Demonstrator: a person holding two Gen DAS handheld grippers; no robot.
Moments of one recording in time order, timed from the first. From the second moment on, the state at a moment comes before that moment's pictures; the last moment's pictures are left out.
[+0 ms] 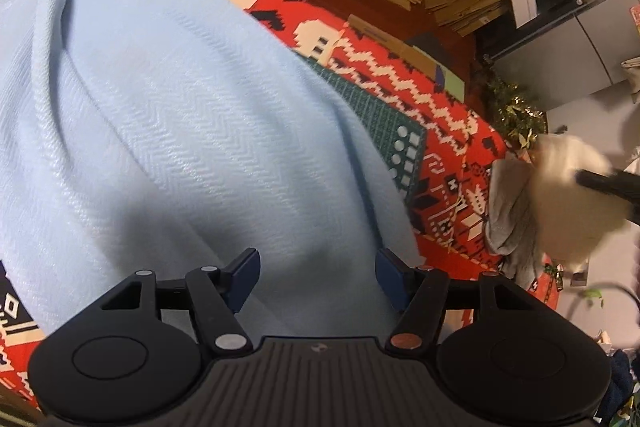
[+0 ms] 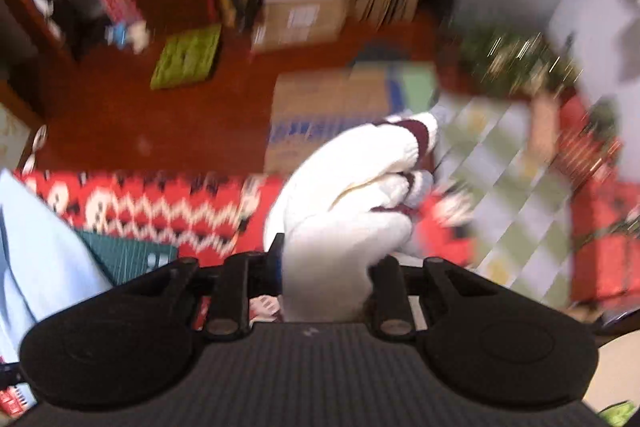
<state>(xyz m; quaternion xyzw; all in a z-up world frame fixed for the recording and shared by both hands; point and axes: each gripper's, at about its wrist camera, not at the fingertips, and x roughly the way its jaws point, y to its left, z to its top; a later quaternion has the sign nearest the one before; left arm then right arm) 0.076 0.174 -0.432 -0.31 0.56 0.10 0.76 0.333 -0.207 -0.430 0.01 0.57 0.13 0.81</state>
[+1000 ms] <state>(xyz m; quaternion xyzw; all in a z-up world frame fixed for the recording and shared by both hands) 0.096 0.147 -0.433 -0.29 0.58 0.01 0.76 0.166 -0.317 -0.383 0.05 0.53 0.08 0.84</state>
